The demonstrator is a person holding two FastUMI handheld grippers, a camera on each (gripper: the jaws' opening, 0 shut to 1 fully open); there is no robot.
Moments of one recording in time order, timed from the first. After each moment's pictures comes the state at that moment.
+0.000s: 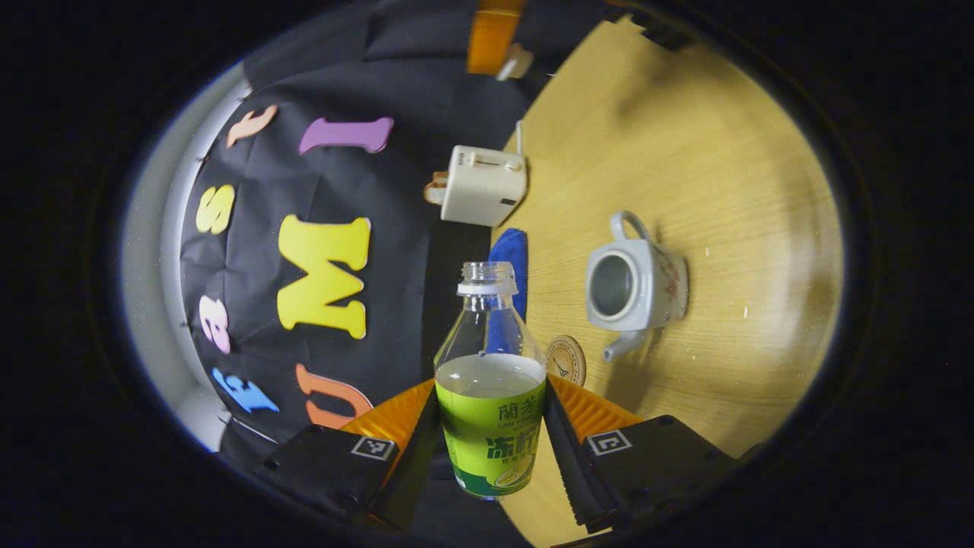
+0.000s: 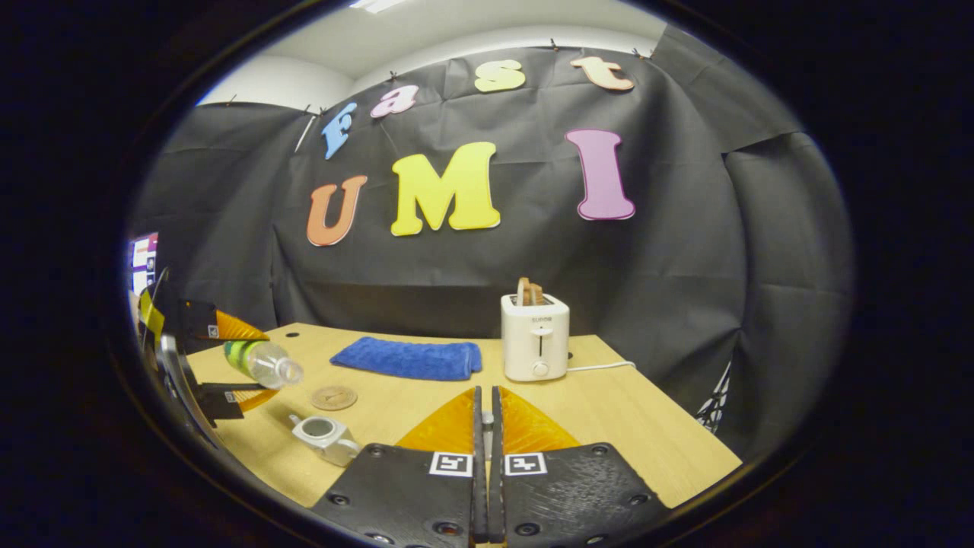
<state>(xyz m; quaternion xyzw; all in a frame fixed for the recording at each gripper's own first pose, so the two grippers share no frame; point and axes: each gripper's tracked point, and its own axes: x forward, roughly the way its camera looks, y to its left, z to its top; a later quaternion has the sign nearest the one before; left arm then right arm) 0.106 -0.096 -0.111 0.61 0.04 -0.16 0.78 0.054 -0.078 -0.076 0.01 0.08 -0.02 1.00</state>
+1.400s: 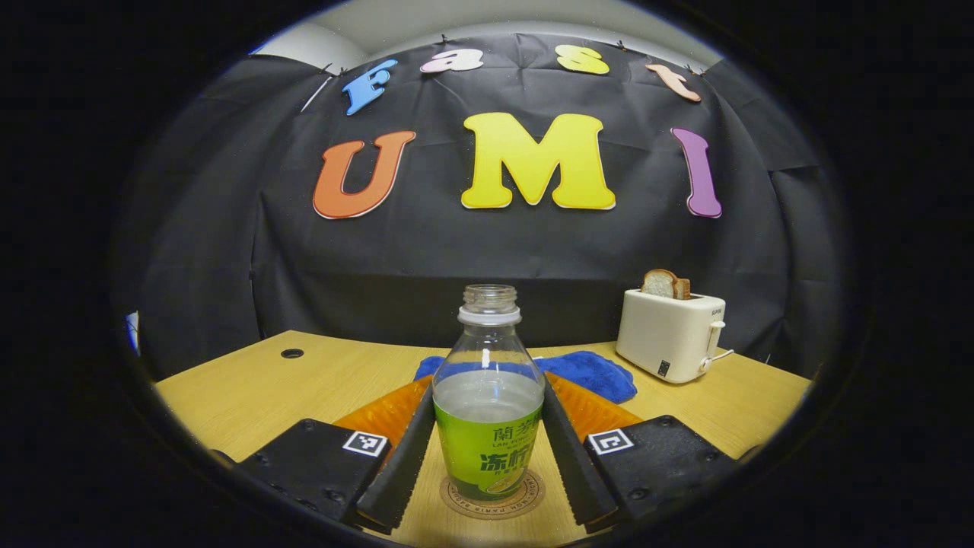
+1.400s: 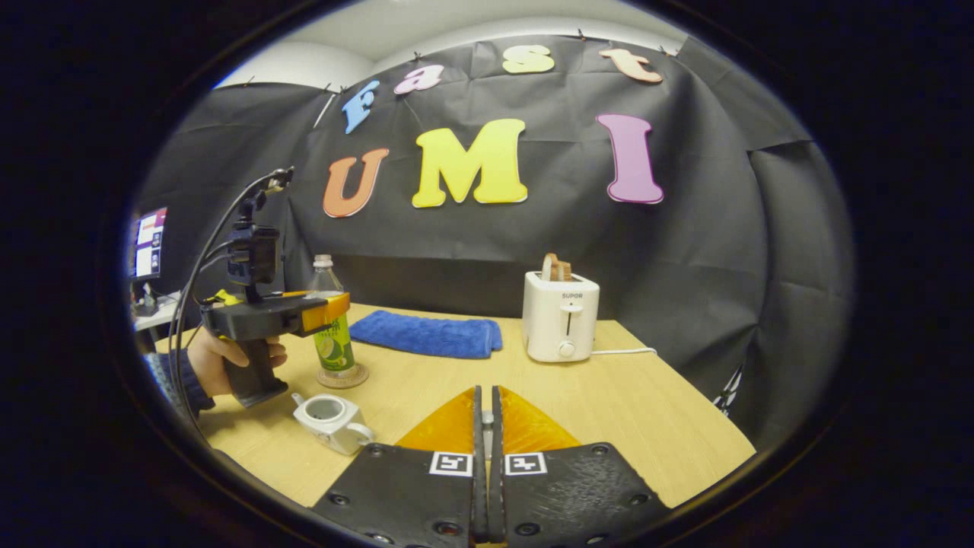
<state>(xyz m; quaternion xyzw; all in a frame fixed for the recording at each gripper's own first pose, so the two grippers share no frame) 0.238 -0.079 -0.117 -0.02 0.06 -0.07 1.00 0.067 -0.047 -0.114 -0.02 0.11 -0.01 0.99</state>
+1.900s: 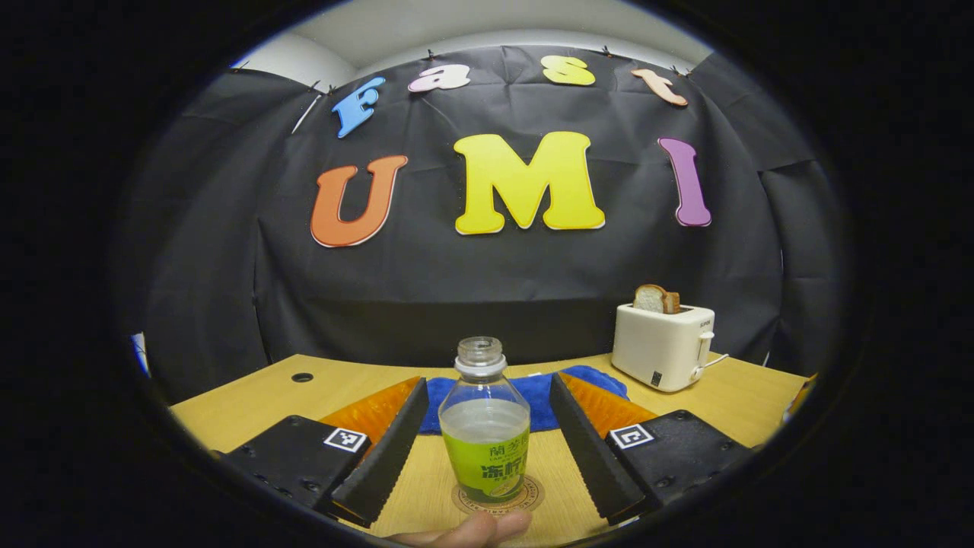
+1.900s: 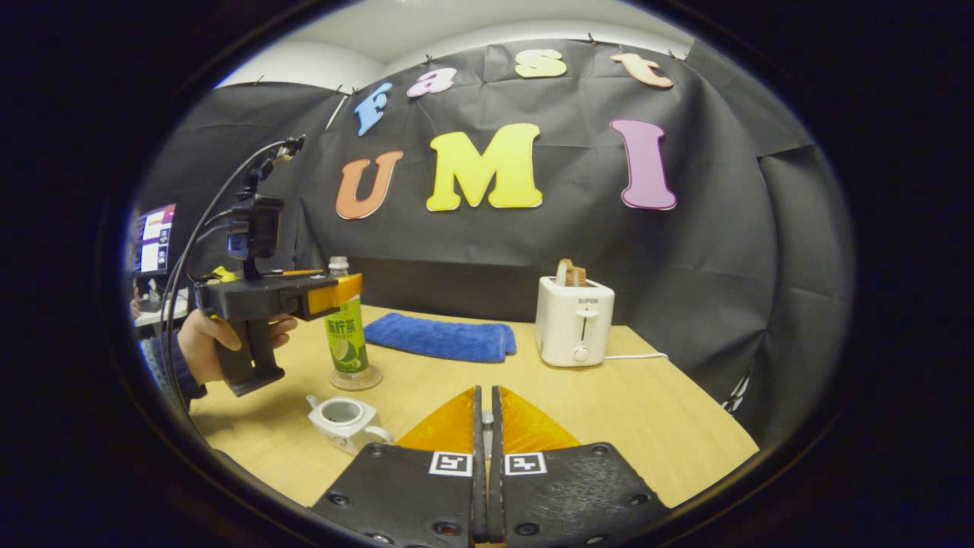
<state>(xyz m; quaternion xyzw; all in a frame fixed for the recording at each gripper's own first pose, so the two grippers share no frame) 0.216 -0.062 -0.063 0.00 0.01 -0.05 1.00 0.065 -0.023 -0.108 -0.02 0.10 0.02 0.99</state>
